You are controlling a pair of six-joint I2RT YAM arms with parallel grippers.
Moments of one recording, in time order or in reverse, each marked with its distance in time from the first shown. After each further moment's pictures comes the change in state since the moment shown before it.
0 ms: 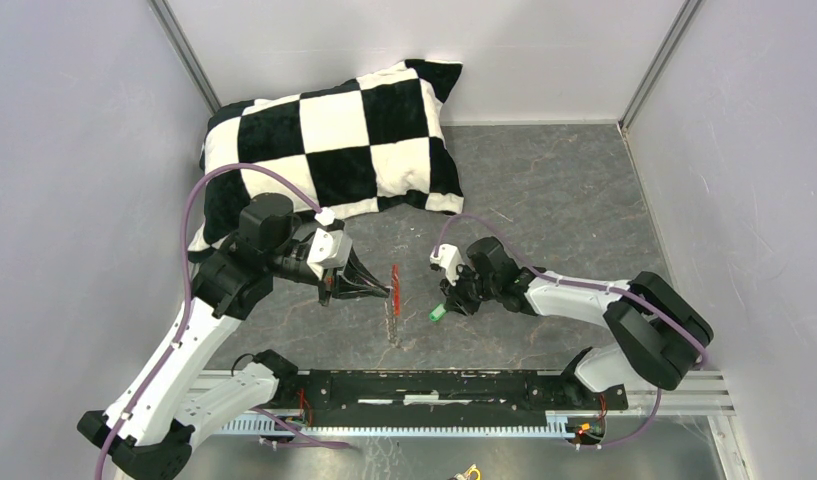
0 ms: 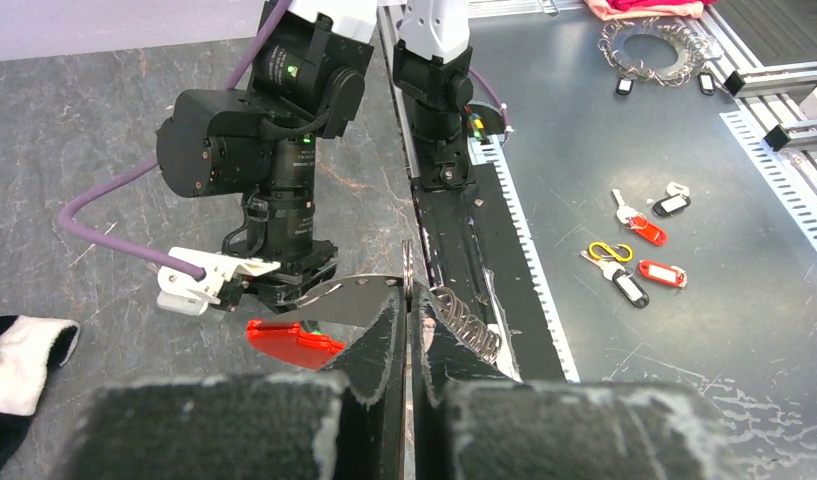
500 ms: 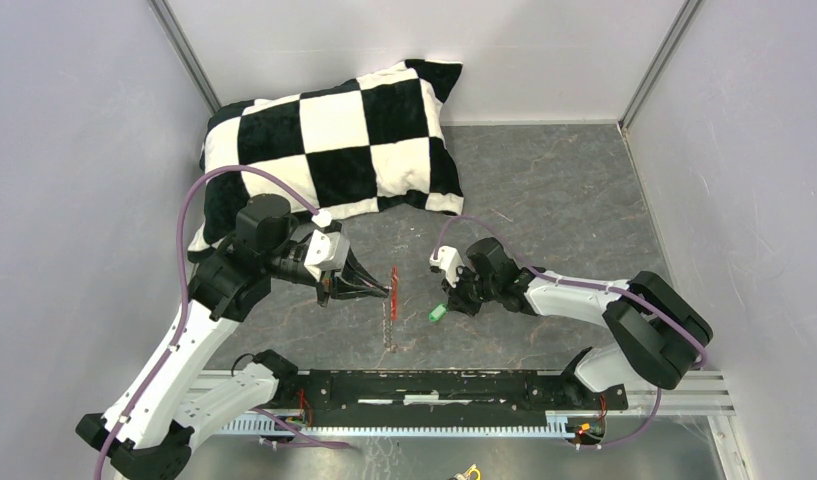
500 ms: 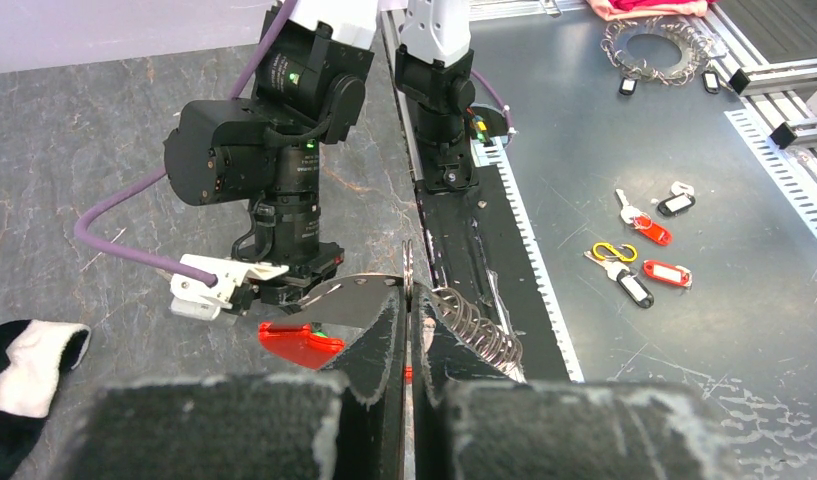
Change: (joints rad) left arm 0.000 -0.012 0.005 0.000 -0.003 0.006; right arm -0.002 0.008 0.000 -0.023 -0.015 -0.024
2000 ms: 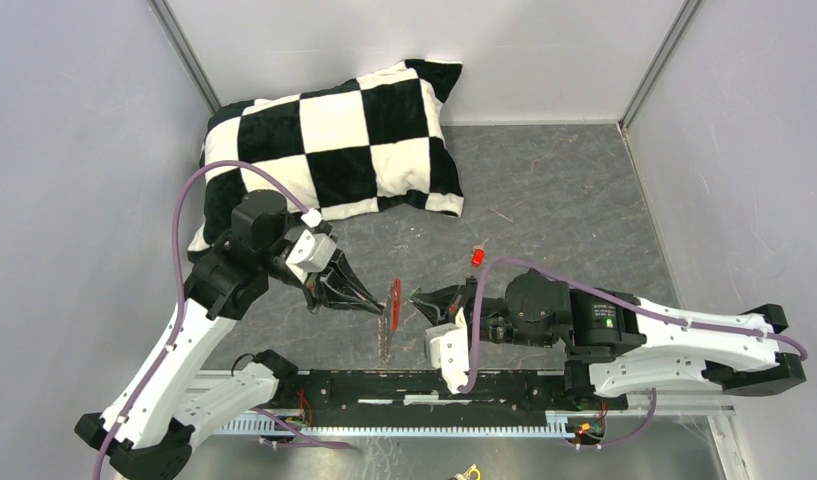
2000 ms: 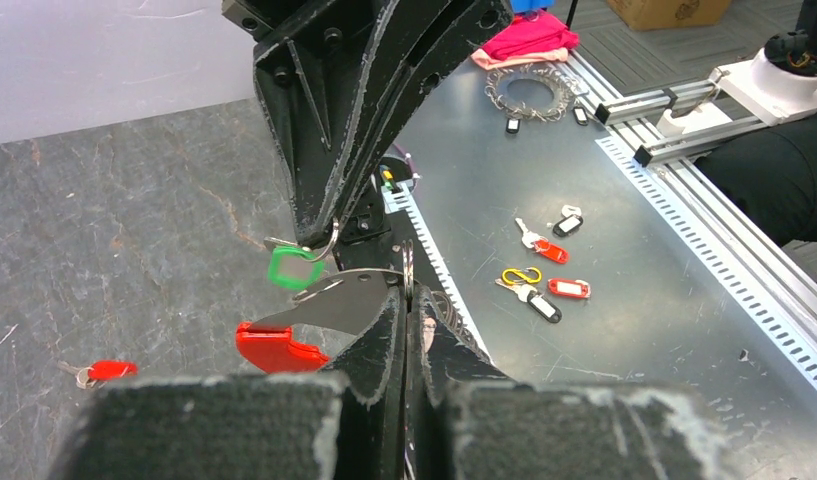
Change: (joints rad) left arm 0.000 0.017 0.043 -0.001 0.225 -0.063; right arm 0.737 -0.477 0.564 -0.431 0.505 -0.623
